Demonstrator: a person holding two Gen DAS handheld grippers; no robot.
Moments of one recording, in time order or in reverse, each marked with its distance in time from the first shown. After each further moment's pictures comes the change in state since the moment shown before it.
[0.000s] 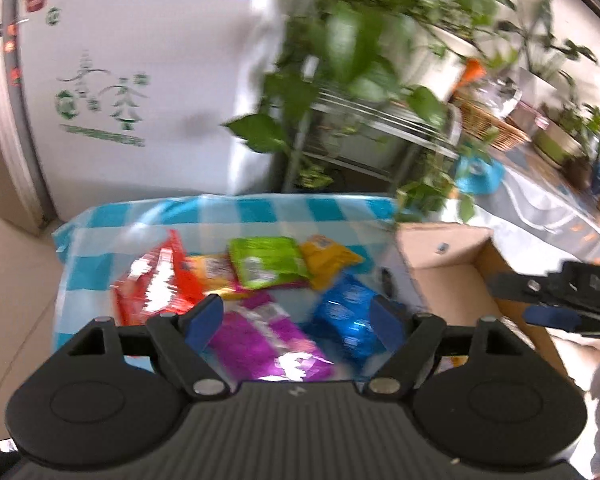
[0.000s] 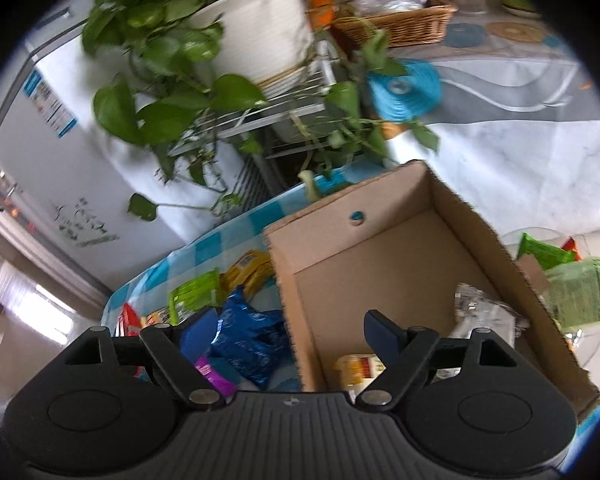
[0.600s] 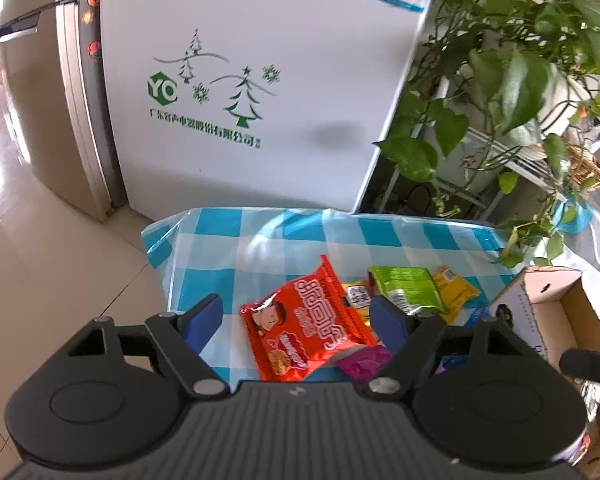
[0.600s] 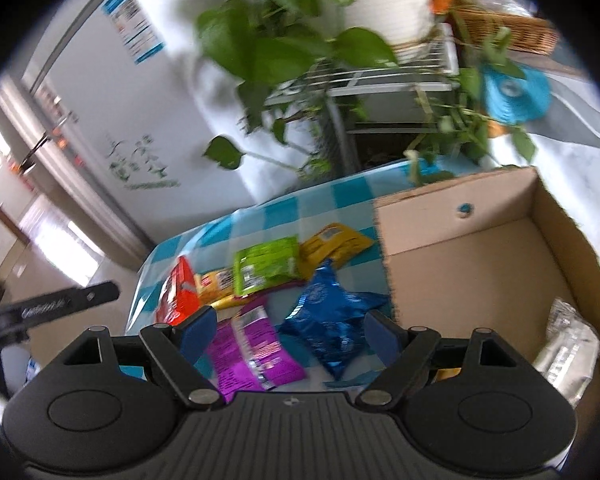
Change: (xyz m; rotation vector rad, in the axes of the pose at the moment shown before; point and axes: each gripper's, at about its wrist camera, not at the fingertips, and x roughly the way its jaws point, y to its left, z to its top) left arm 0.017 0.106 0.024 -0.103 0.018 0.135; right arm 0.032 0.066 -0.018 -0.202 0.066 0.116
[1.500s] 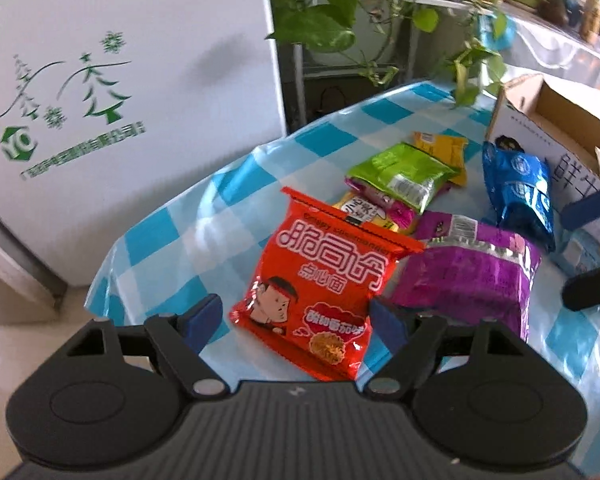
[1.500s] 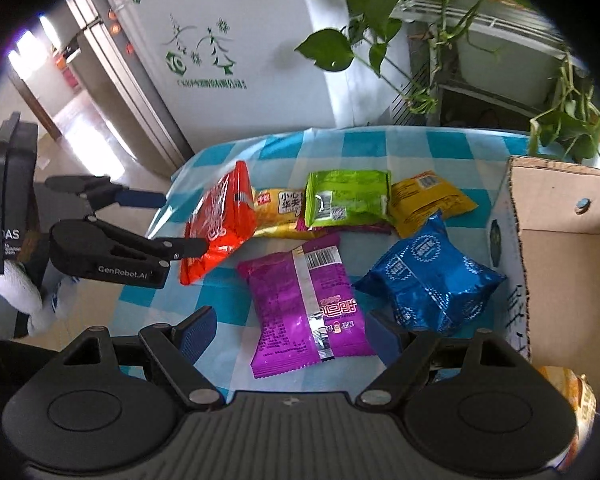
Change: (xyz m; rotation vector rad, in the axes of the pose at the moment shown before) left arm 0.078 0.005 -0.015 0.602 0.123 -0.179; right arm 0.067 0.053 -0.025 -0.238 0.187 0.058
